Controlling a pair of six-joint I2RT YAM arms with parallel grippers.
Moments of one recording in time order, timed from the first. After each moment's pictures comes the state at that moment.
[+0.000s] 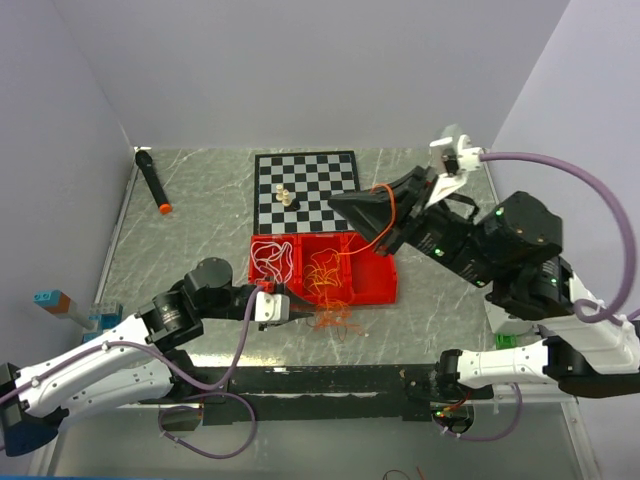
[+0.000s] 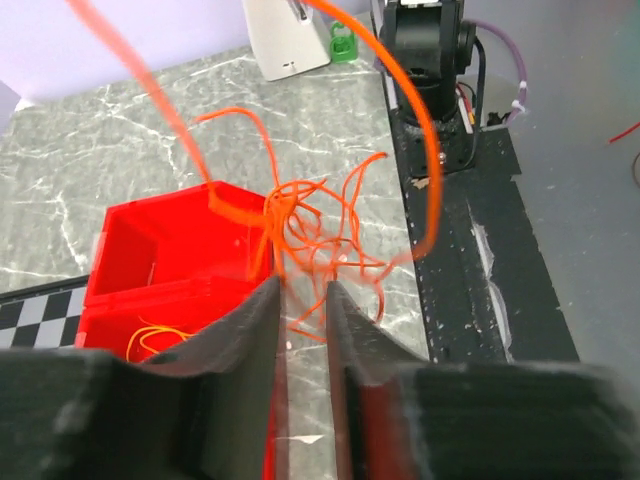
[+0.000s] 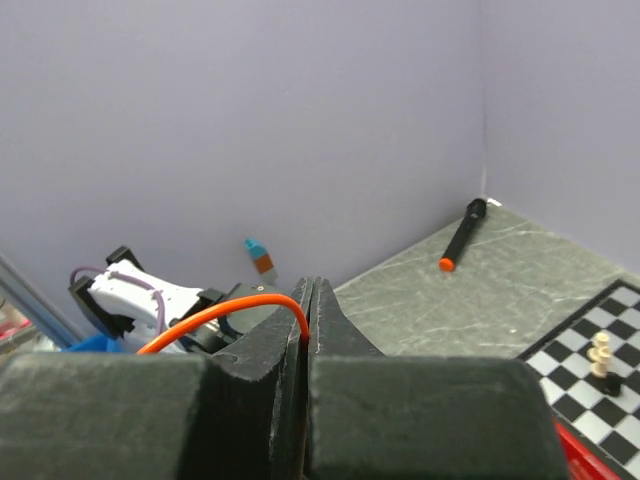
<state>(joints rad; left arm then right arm) -0.99 0.76 0.69 -0.13 0.55 0.37 1.25 1.06 1.69 -0.37 0.20 0.22</state>
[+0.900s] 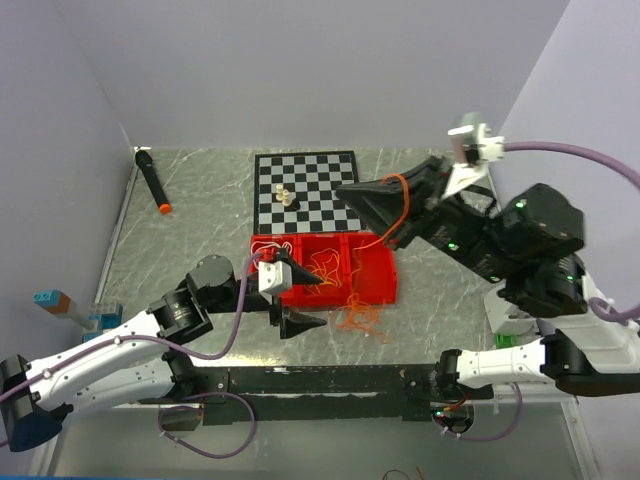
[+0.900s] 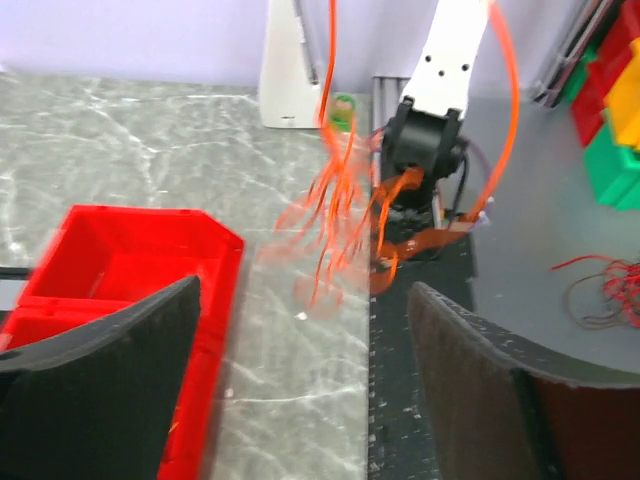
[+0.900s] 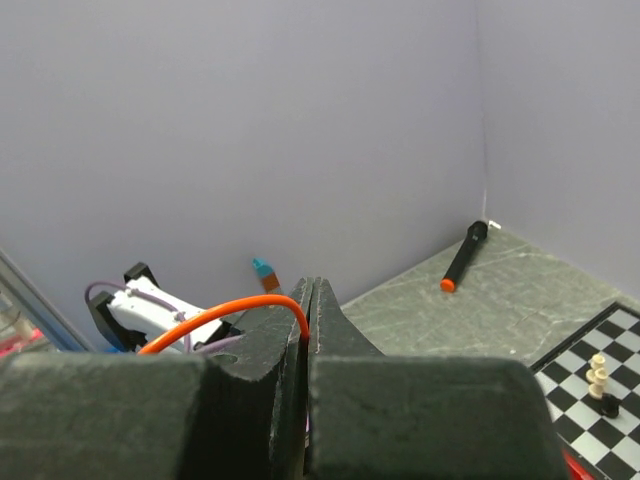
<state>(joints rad) -0.98 0.81 0.67 0.10 0.50 0.02 1.25 1.09 1.80 -0.42 0.20 0.21</state>
